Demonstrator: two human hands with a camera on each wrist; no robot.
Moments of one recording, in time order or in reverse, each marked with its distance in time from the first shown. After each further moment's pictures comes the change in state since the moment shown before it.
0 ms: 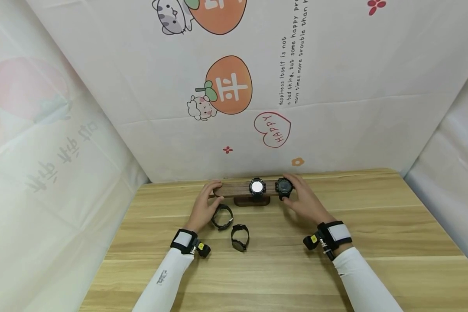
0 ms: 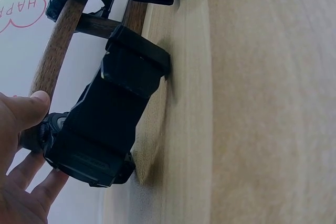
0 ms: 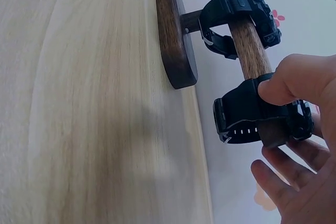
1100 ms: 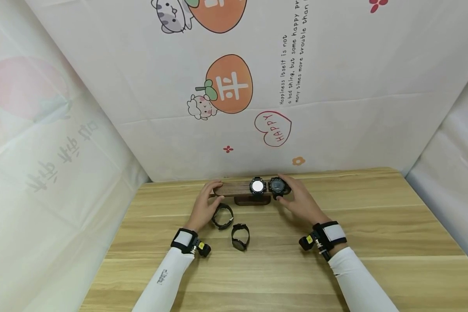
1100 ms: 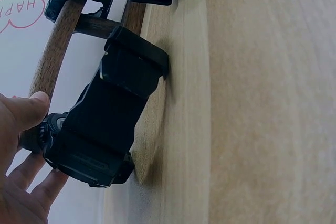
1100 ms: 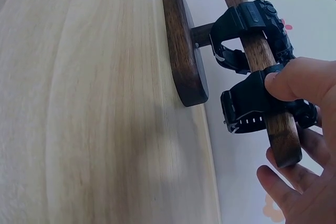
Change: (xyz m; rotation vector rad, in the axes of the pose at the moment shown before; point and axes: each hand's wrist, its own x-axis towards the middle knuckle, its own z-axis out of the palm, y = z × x) left_hand 0.001 -0.003 0.001 0.014 -0.008 -0.021; right_hand 0.005 -0.004 0.014 -0.009 0.016 -0.037
